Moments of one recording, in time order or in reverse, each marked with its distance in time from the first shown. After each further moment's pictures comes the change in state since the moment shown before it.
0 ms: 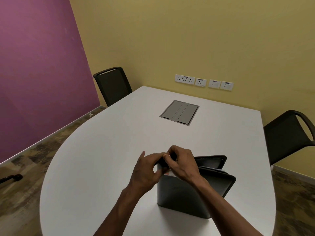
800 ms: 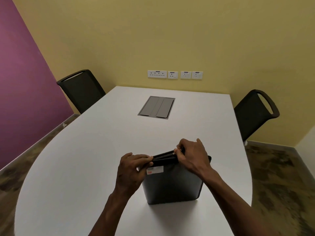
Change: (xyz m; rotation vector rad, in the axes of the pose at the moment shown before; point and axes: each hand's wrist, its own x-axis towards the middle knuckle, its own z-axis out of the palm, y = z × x) left_hand 0.009 0.000 0.018 -0.007 0.129 0.181; right_hand -0.024 0.051 -0.066 -0.286 0.132 0.171
